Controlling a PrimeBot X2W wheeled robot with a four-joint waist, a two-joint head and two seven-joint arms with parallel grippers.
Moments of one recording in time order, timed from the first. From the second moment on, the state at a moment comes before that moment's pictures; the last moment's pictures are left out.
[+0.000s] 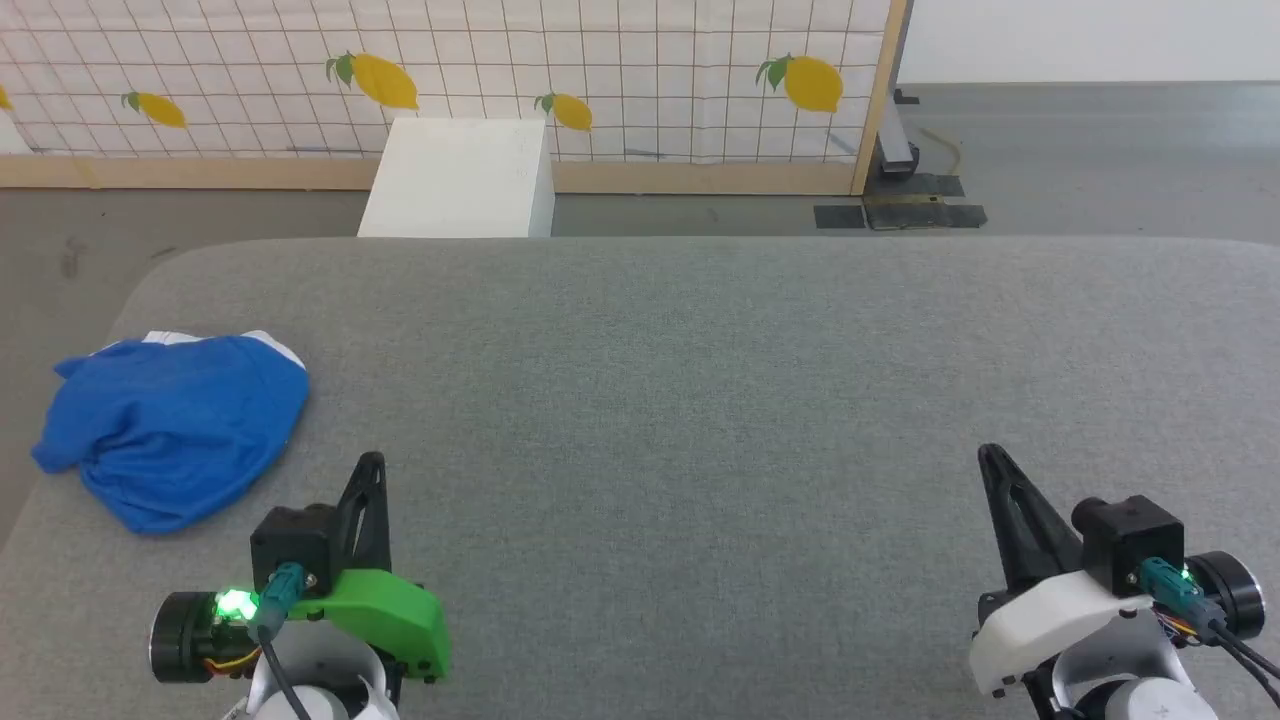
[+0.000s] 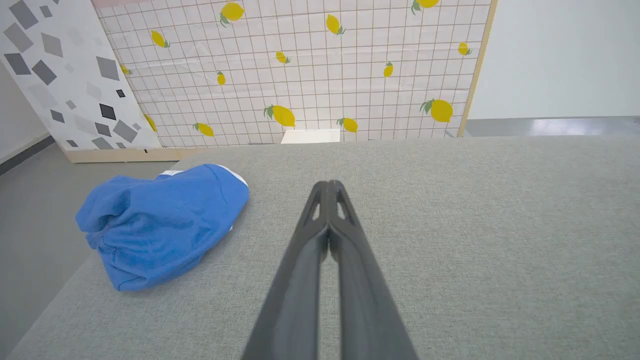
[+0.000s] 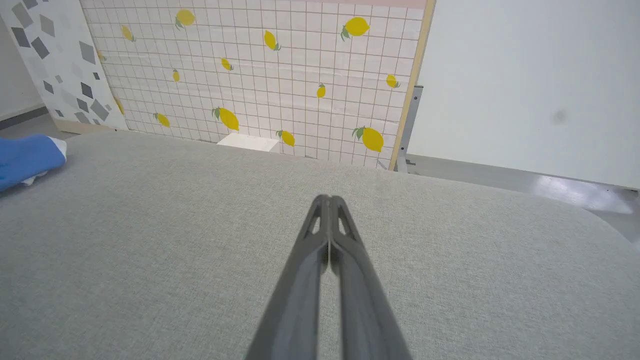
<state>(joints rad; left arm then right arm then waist) -0.01 0.05 0.00 0.00 -0.01 -0.01 0.00 0.02 -0.05 0.00 0.01 0.01 0.13 0.00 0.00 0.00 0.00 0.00</state>
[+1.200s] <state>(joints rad) -0.01 0.06 -0.02 0.02 -0.03 0.00 -0.01 0.02 -0.05 -0.01 0.01 0.00 0.13 0.00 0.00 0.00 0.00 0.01</state>
